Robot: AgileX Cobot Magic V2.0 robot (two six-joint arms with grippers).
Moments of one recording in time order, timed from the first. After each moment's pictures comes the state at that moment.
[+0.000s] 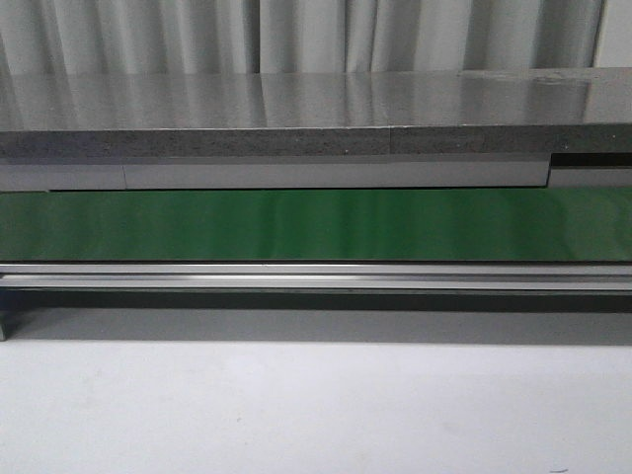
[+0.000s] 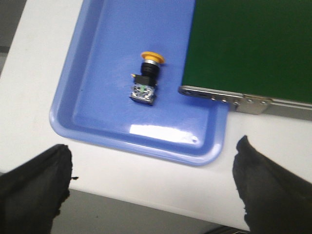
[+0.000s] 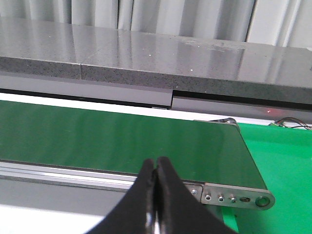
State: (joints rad) left arm 0.08 0.98 -1.01 0.23 1.05 -0.06; right arm 0.02 -0.01 0.03 -0.06 0.09 0.03
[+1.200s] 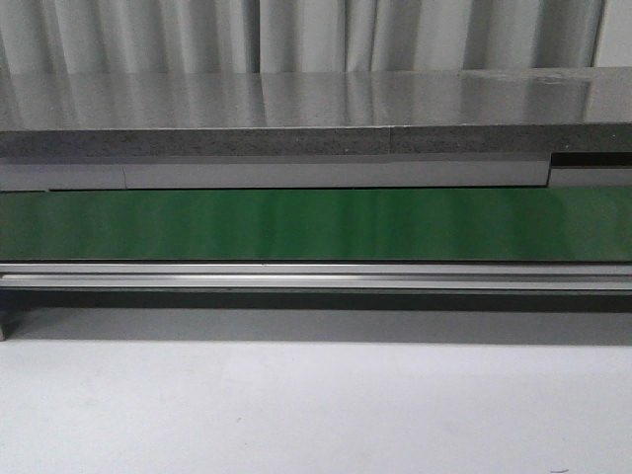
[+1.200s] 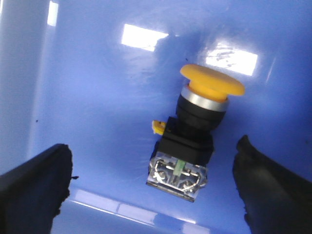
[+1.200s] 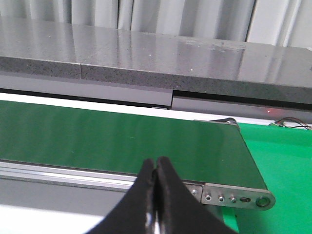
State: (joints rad) left arm 0.26 1.88 -1.32 0.17 0.91 0.06; right arm 0.02 -0.01 0.03 -0.06 0.09 0.03
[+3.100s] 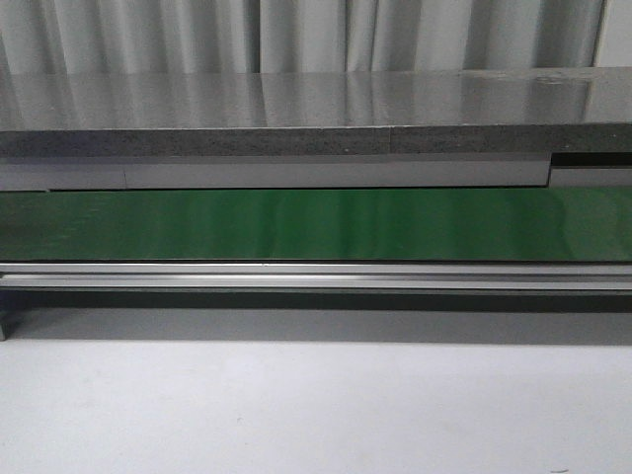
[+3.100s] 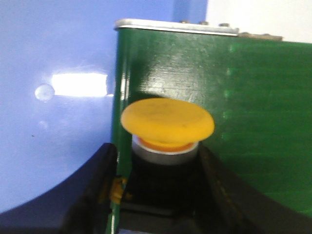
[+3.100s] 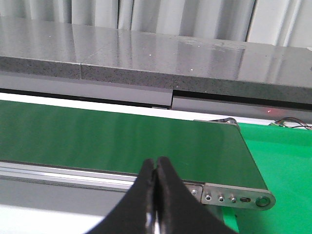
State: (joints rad) left arm 0.12 1.86 -1.50 -0.13 1.01 0.22; right arm 0.02 -0.01 0.03 -0.06 0.09 0.03
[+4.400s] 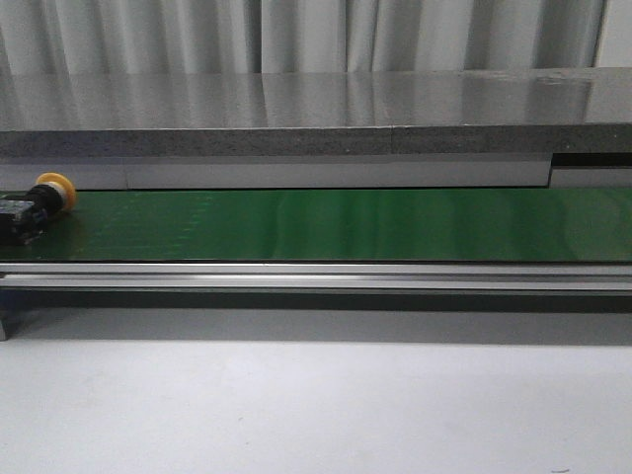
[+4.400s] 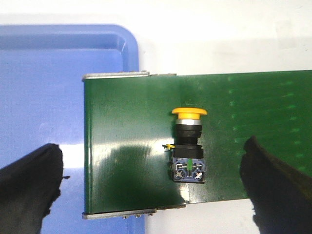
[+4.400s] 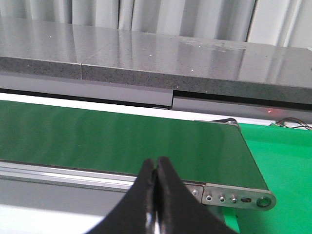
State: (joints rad) left arm 0.03 1.52 -1.44 -0.16 0.99 0.25; right arm 0.02 -0.01 0.03 -0.06 0.09 0.03
